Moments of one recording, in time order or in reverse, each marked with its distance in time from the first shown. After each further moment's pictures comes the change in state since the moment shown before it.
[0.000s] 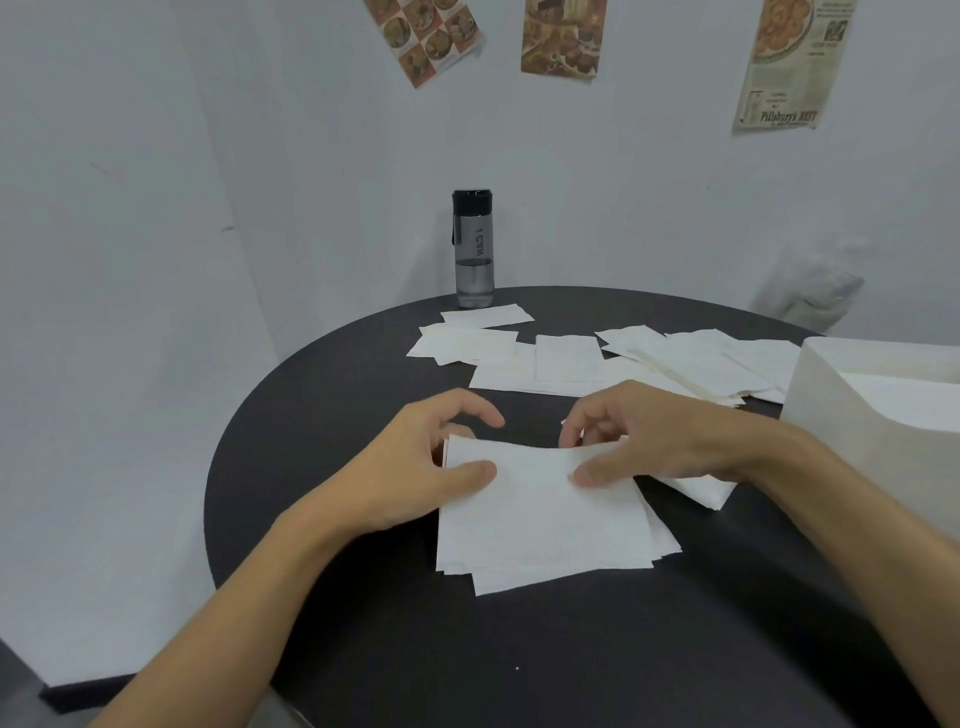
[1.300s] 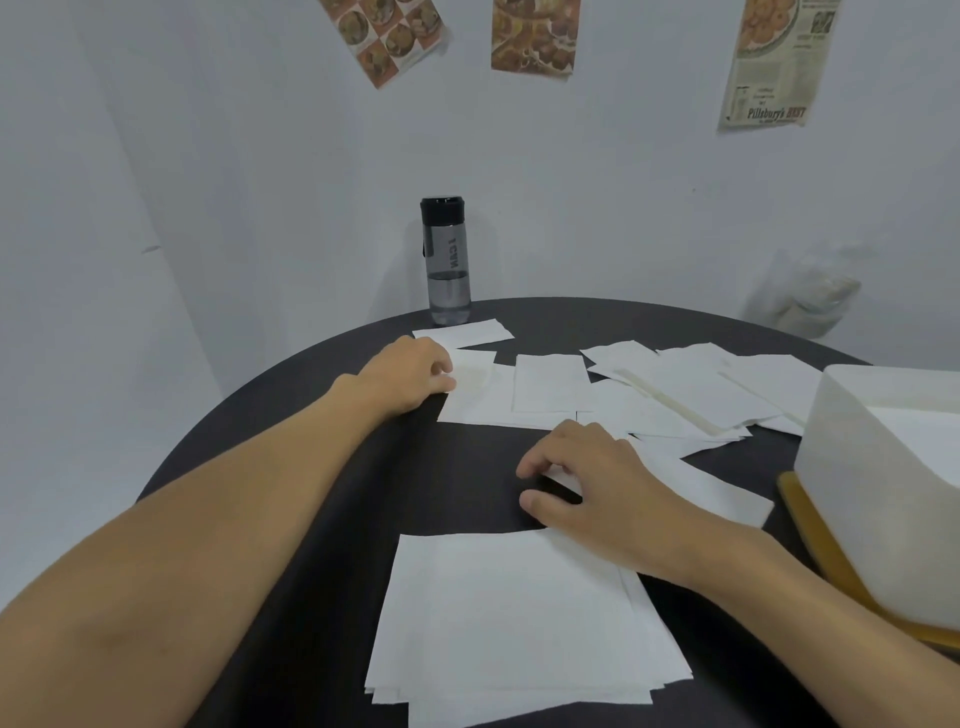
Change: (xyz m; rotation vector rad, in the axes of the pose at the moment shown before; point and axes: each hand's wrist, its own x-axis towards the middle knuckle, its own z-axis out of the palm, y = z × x) left_hand 0.202 -0.086 -0.052 0.795 0.064 -0.148; right_hand 0.038 0.024 0.035 -0.200 0.394 -0.072
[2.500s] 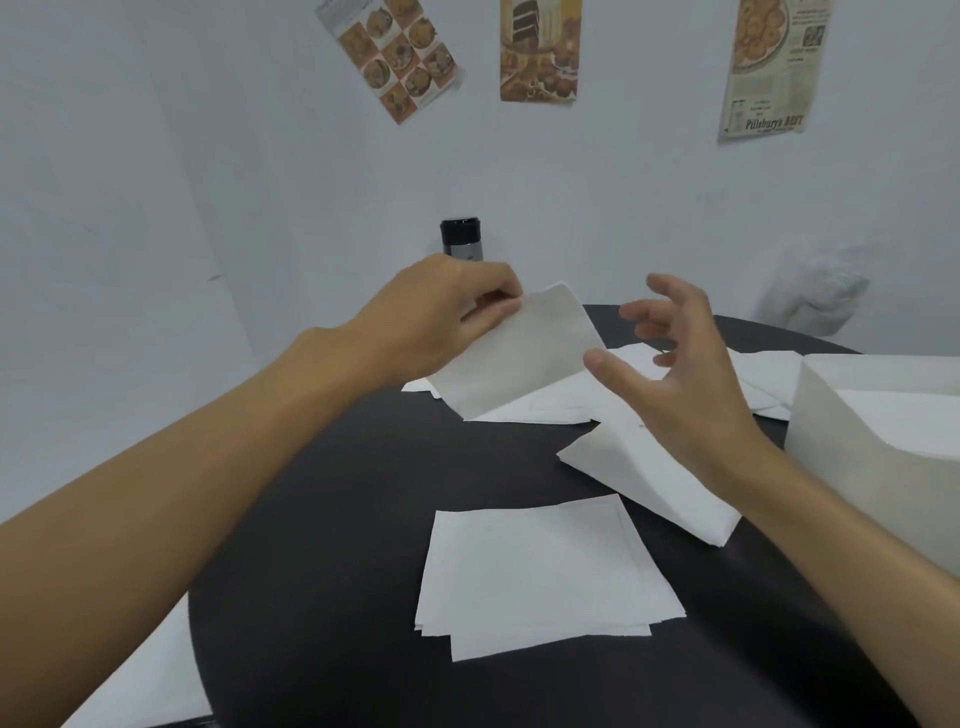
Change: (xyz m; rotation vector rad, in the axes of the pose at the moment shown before) left_hand -0.111 0.091 -0.116 -0.036 0.336 0.548; right_hand -0.010 -0.019 -0.051 0.505 0.603 -0.016
